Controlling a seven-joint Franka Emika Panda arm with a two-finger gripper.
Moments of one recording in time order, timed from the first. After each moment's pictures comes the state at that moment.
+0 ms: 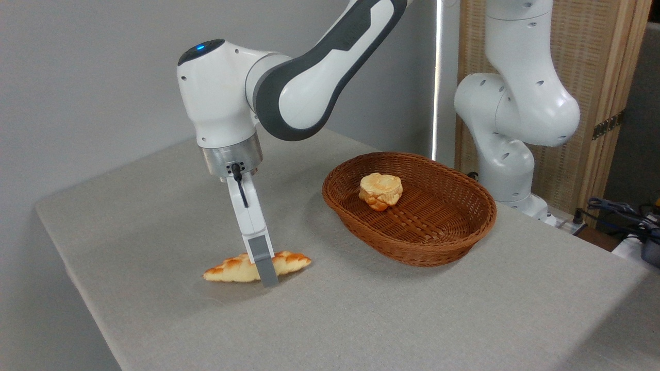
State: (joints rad) arm -0.02 0.08 -0.21 -2.03 0.12 2.11 0.90
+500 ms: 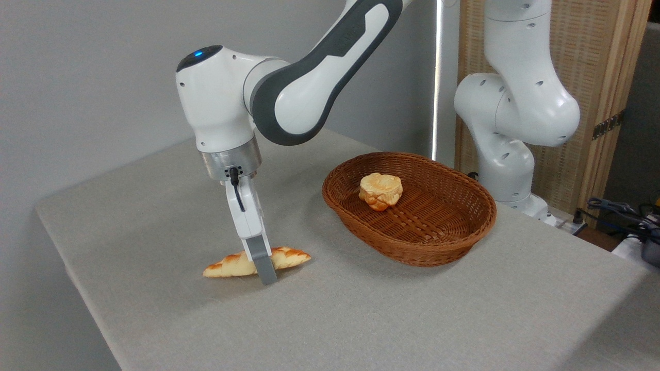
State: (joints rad) arm -0.02 0.10 -0.22 -2.03 0.12 2.11 0.93
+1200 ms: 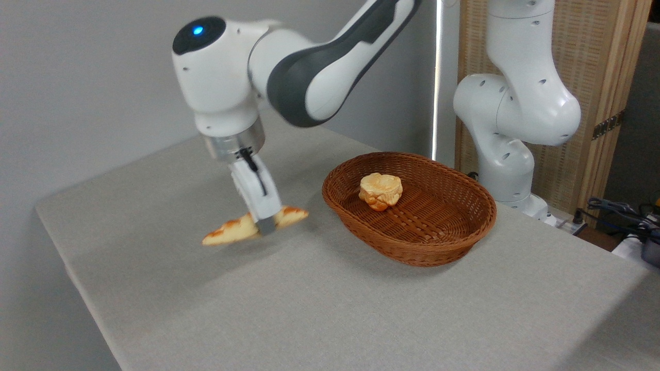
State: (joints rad) arm 0.04 0.03 -0.18 -1.93 -0.25 1.84 0.93
